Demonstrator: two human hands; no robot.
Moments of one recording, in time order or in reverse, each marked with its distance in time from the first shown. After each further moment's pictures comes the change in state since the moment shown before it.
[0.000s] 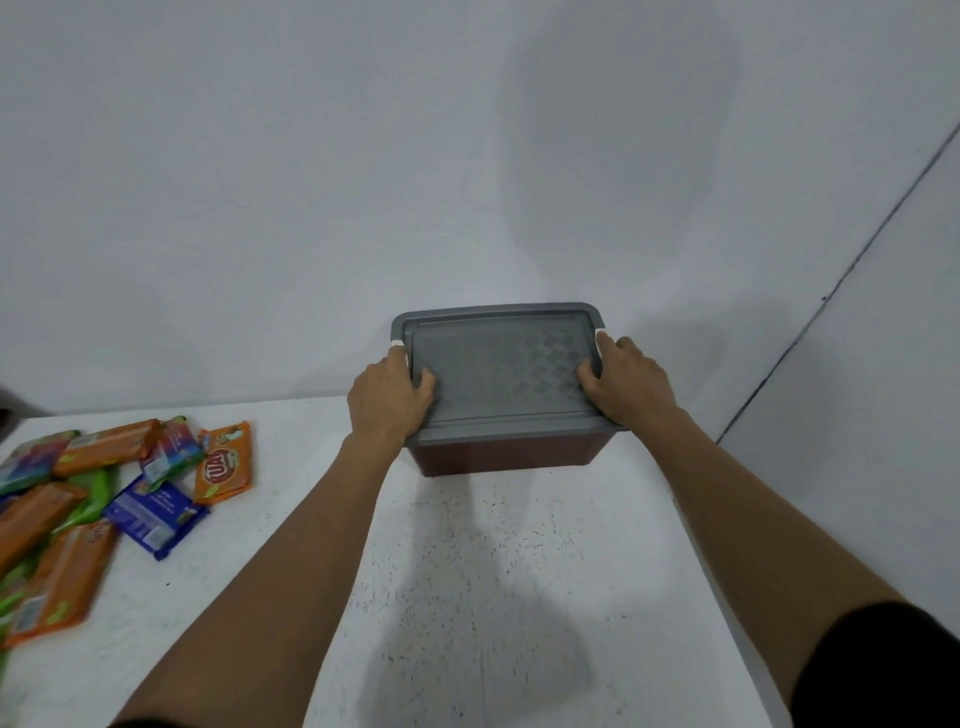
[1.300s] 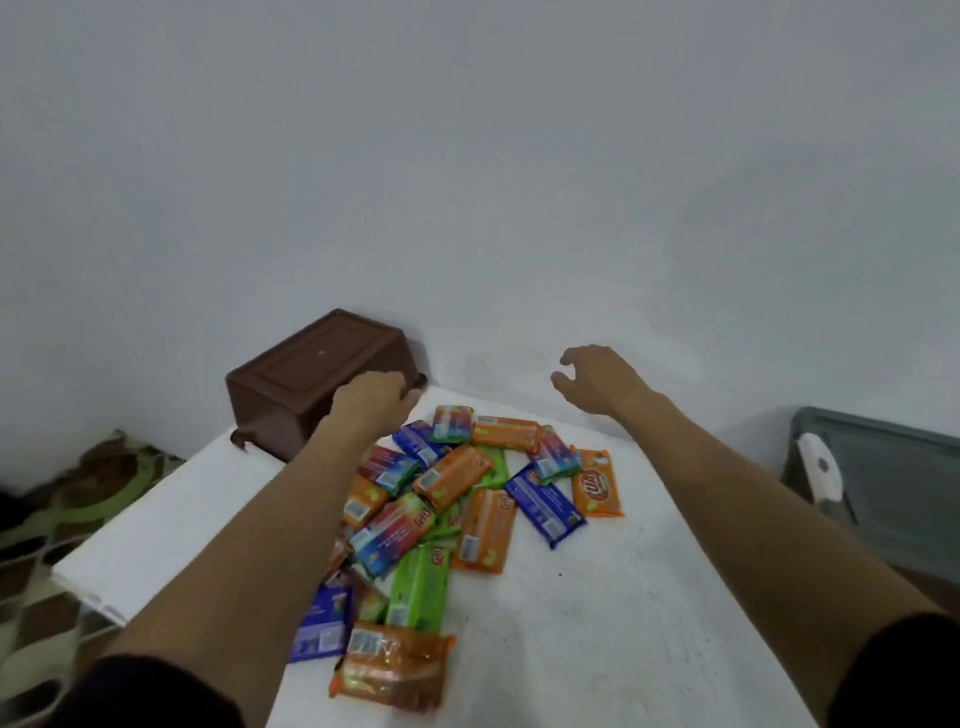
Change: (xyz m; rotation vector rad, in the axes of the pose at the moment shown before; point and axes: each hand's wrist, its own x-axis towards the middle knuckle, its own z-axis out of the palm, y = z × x) left_hand -0.034 -0.434 -0.270 0.325 -0.151 -0.307; right_hand -0.023 -0.515 0.032 -0.008 -0.286 -0.557
